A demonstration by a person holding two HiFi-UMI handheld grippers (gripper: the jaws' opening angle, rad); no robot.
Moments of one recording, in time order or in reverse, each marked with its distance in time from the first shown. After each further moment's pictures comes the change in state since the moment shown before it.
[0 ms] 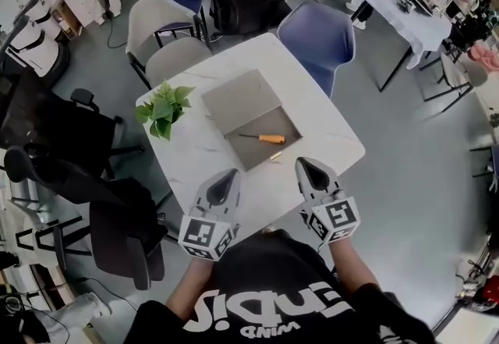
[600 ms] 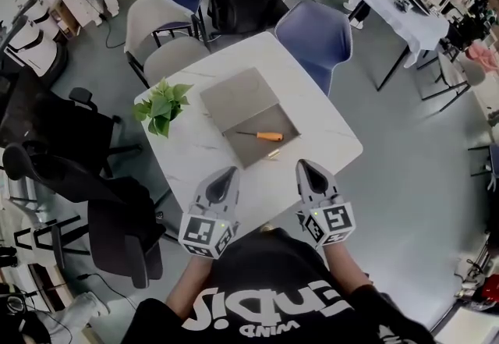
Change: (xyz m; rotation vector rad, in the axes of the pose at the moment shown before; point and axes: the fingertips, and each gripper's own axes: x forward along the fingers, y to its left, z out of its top) left arm -0.004 -0.007 0.001 0.011 -0.005 0.001; right arm -0.019 -0.002 -0.009 0.043 -0.034 -0.080
